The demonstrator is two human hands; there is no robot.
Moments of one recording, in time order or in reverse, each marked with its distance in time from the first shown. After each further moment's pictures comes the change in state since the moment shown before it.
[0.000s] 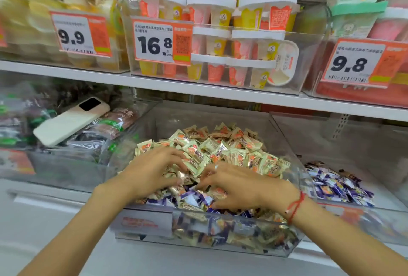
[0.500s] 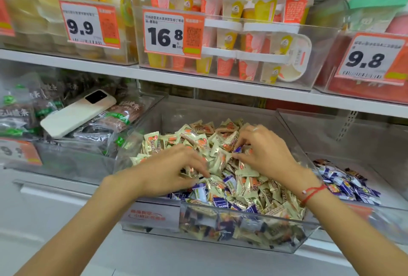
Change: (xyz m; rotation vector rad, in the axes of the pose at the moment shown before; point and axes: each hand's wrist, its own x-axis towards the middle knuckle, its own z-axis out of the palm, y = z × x) left_hand -0.002 0.018 -0.010 -0.093 -0.133 0.132; right_hand -0.003 0.038 -0.010 -0.063 0.454 0.409
